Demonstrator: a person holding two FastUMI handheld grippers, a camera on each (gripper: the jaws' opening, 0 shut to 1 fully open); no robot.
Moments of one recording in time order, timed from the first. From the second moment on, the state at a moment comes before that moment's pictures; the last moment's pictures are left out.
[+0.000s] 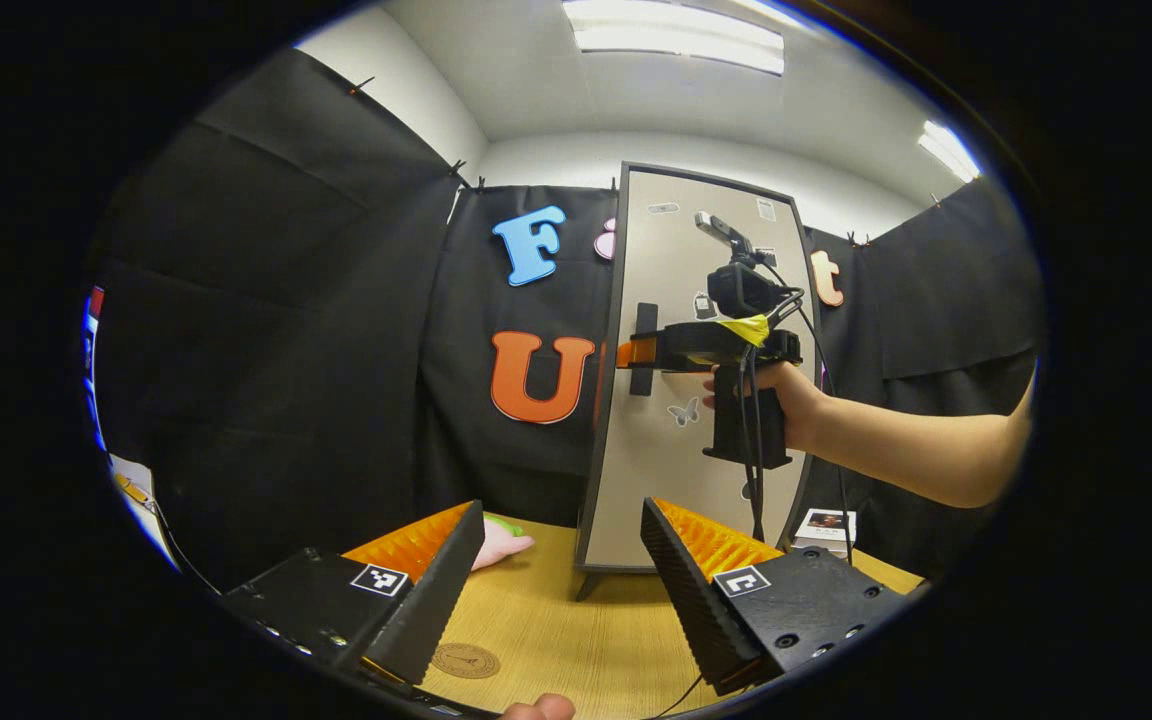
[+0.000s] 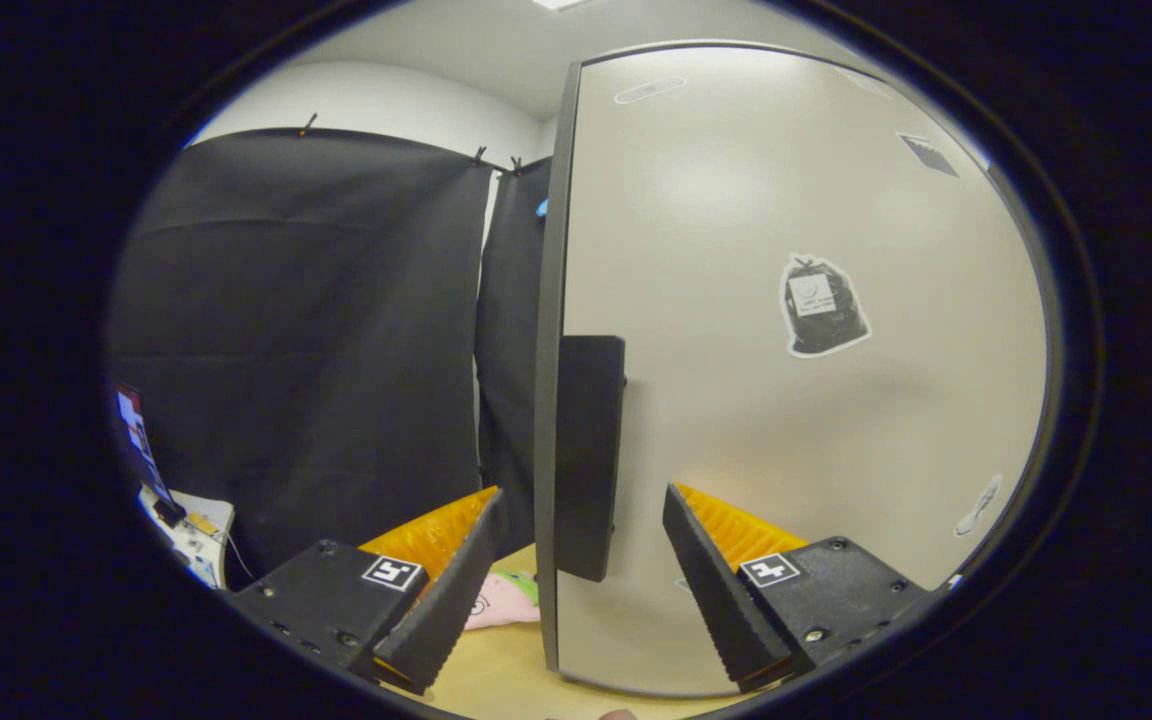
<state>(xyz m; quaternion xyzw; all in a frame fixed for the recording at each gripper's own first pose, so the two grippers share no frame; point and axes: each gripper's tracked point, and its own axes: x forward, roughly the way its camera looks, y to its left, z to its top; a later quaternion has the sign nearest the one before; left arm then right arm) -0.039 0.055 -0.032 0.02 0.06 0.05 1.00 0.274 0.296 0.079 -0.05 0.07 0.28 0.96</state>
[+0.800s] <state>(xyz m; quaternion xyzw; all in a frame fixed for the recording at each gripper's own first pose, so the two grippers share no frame) -0.033 0.075 -0.029 0.02 0.05 0.06 1.00 0.297 0.299 0.077 -0.06 0.05 0.24 0.97</state>
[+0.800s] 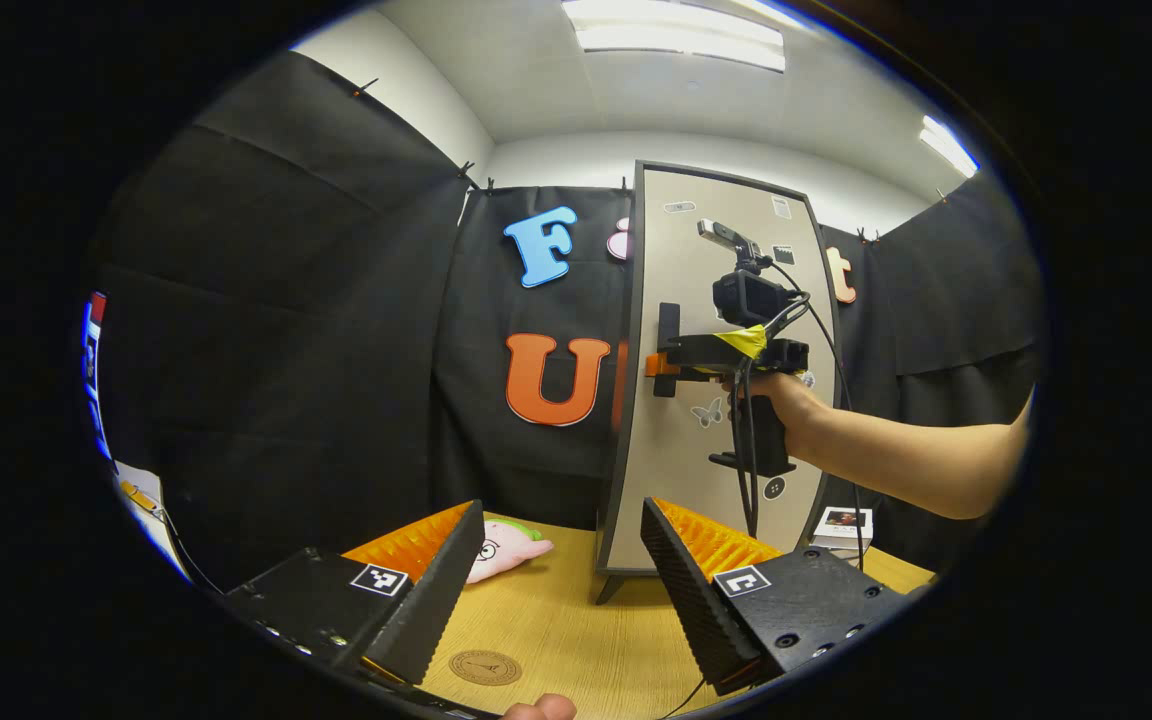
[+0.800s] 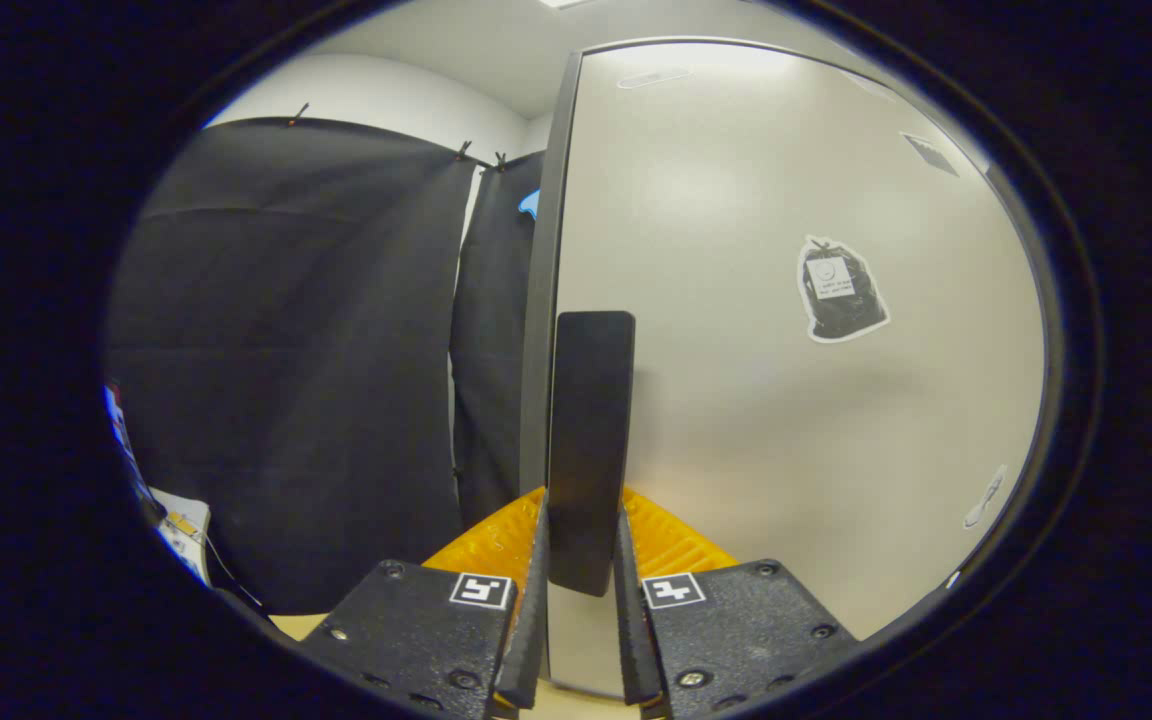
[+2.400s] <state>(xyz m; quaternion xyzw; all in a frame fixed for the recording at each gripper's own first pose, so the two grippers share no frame) -0.065 0.054 -0.027 0.03 0.05 0.04 1.00 0.257 0.271 0.074 -0.03 0.05 0.29 0.96</state>
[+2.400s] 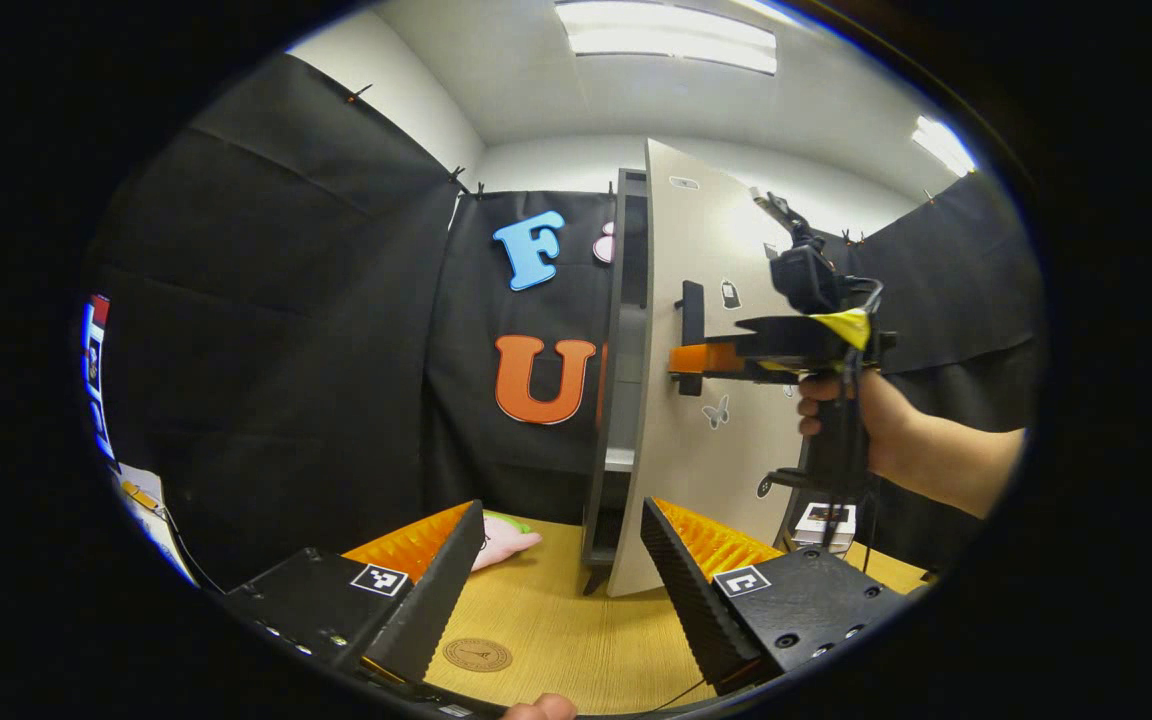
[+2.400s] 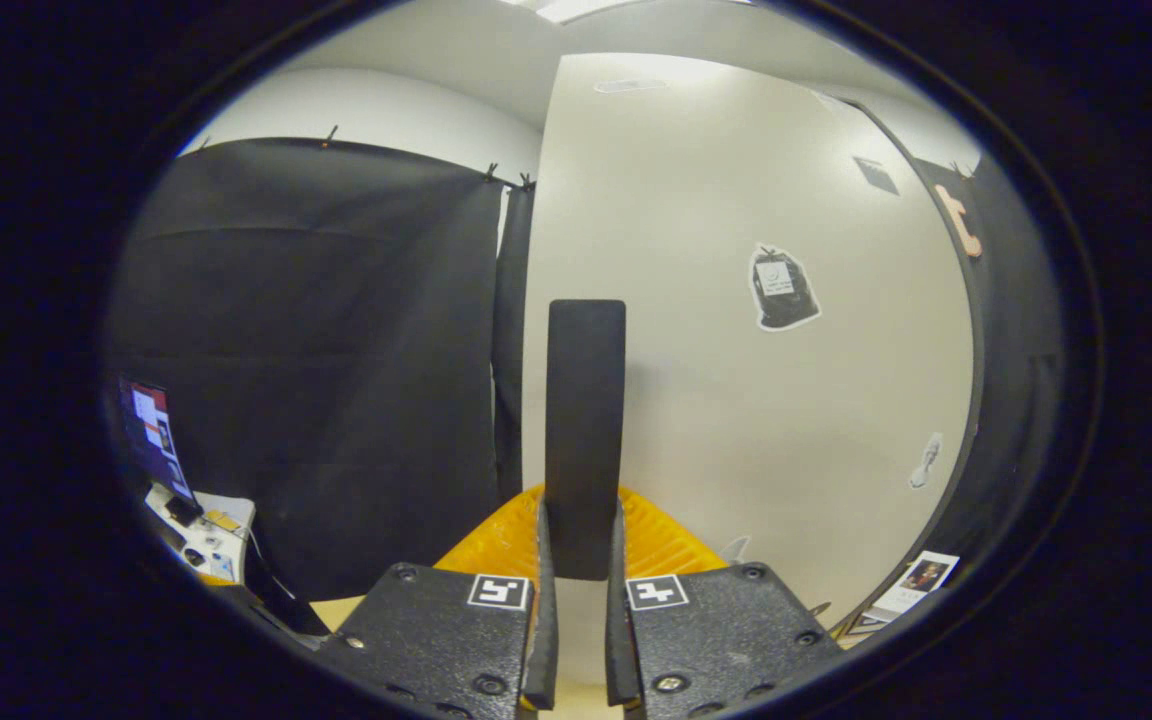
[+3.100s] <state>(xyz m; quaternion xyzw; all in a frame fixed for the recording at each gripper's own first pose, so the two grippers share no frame) -0.044 -0.006 -0.030 0.03 0.05 -0.04 1.00 0.226 0.229 0.080 -0.02 0.04 0.27 0.96</state>
